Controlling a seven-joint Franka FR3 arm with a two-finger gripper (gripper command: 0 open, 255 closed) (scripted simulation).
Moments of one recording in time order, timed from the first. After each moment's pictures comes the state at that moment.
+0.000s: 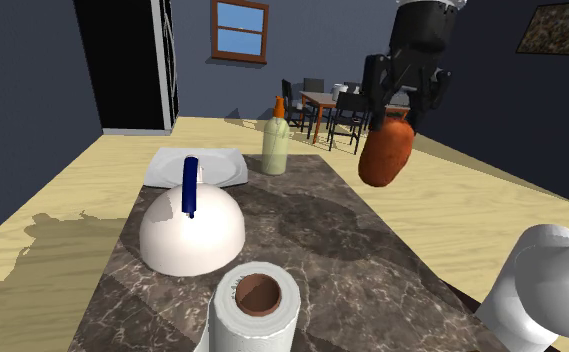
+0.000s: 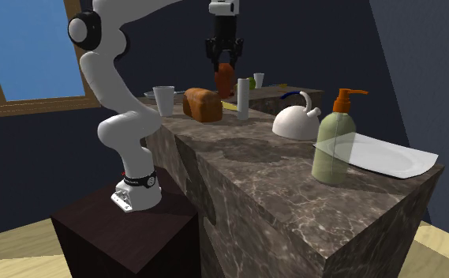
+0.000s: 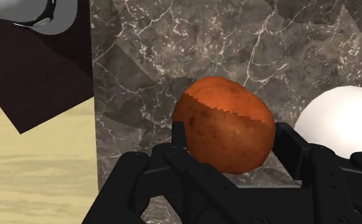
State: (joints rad) arm 0.07 -0.58 0.26 -1.90 0.28 1.31 0.84
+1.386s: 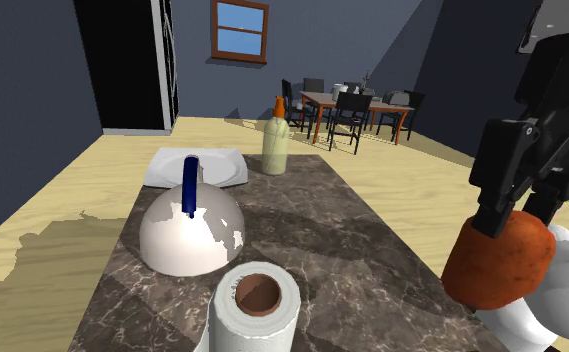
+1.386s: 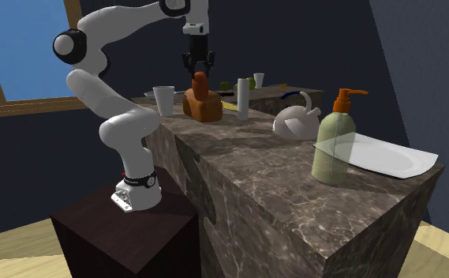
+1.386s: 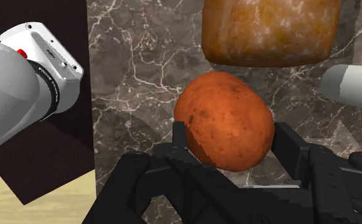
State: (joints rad) arm 0.19 -0.93 0.45 -2.13 0.52 1.27 1.10
